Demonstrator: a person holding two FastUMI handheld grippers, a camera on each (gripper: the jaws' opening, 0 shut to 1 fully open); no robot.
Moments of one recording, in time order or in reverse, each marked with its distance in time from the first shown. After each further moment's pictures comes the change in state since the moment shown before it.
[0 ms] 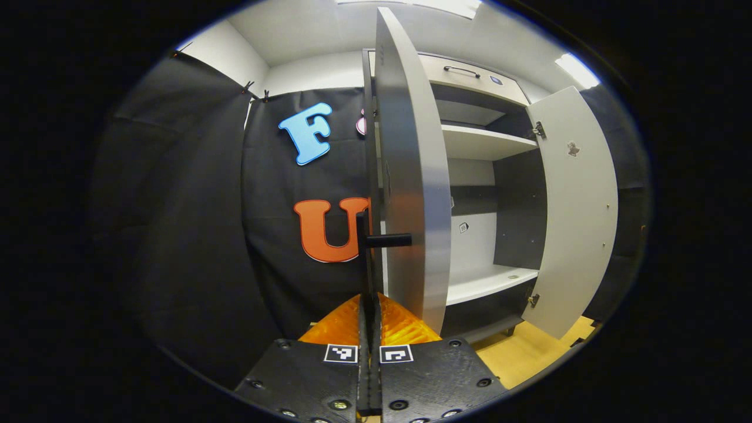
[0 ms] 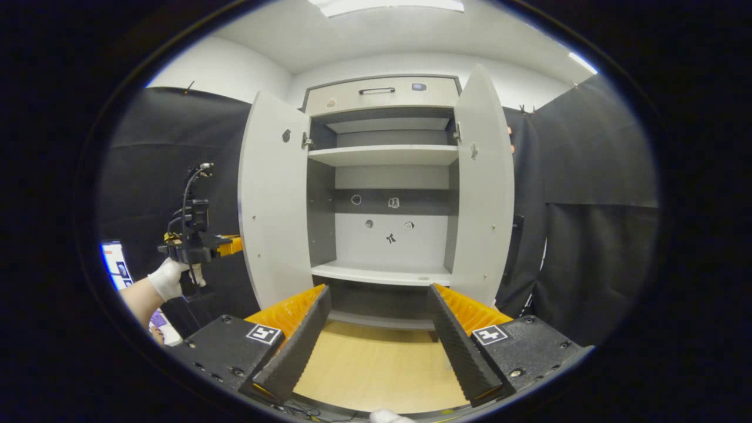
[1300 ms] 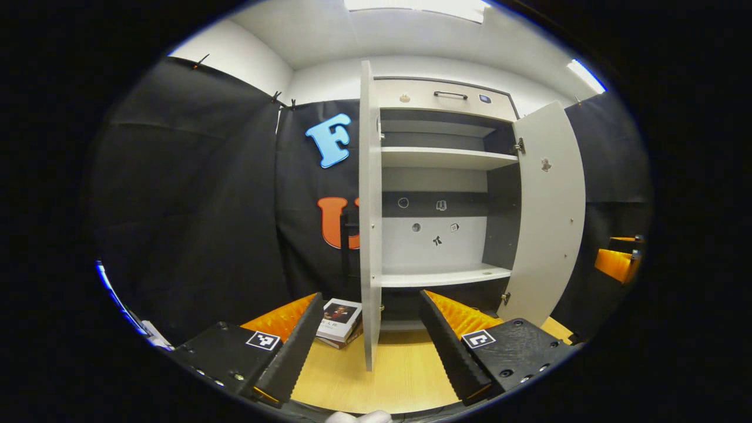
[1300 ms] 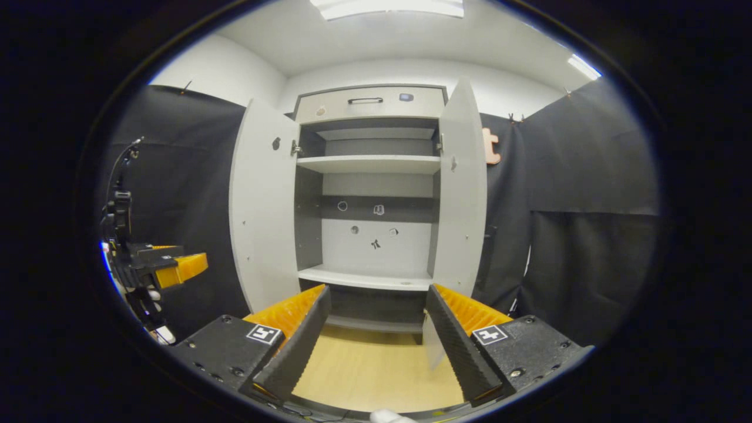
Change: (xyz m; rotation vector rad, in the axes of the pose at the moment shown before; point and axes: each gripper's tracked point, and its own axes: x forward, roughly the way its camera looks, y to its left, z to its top) left arm -0.171 -0.079 0.014 -0.035 0.035 0.133; right arm -0.027 -0.034 0.015 -0.016 -0.027 -0.072
